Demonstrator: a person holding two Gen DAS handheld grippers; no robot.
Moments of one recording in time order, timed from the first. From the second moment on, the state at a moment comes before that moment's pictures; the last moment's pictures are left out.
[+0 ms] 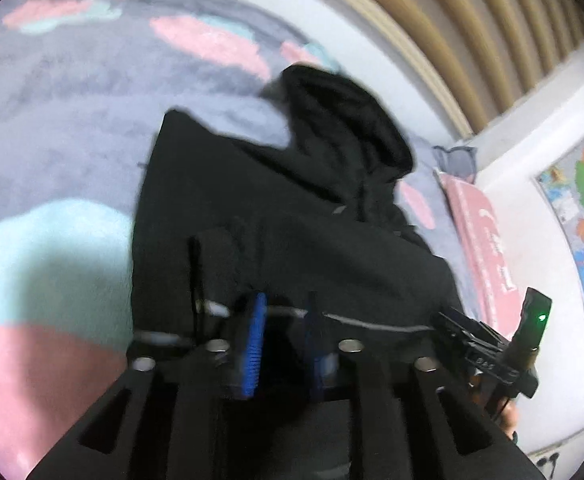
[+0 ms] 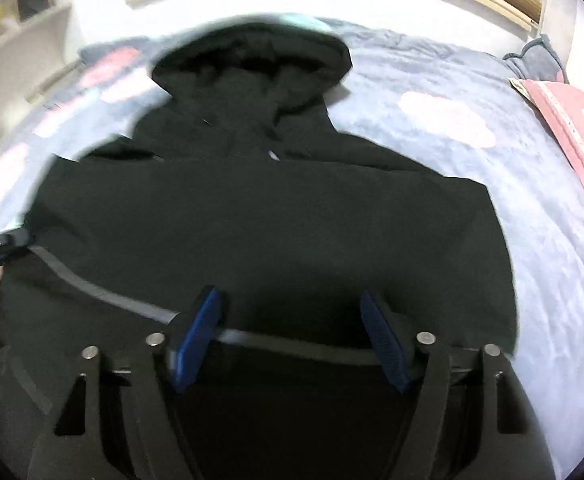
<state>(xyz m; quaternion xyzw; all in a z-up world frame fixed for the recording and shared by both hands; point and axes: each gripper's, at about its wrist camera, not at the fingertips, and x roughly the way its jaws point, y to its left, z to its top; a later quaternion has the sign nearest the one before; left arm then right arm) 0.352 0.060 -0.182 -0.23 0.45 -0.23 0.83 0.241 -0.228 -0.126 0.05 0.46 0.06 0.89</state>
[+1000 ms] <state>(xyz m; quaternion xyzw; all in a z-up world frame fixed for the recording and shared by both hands) 0.316 0.032 -0.132 -0.06 0.47 -0.16 0.87 0.204 -0.264 -0.111 0.04 0.52 0.03 0.85</state>
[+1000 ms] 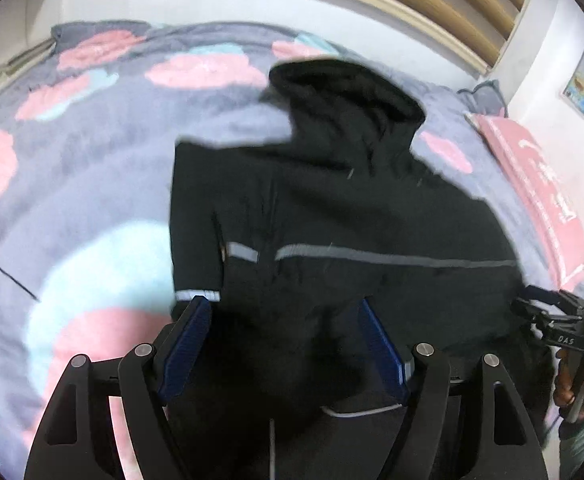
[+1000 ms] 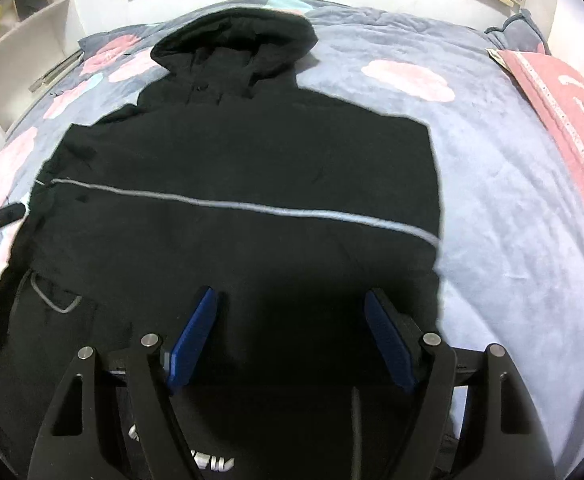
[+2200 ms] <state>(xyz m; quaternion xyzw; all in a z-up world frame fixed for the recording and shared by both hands) 0.643 -0.047 -0.141 -0.07 0.53 -0.14 0.83 0.531 -0.300 -0.124 0.15 0.55 0.02 0.82</state>
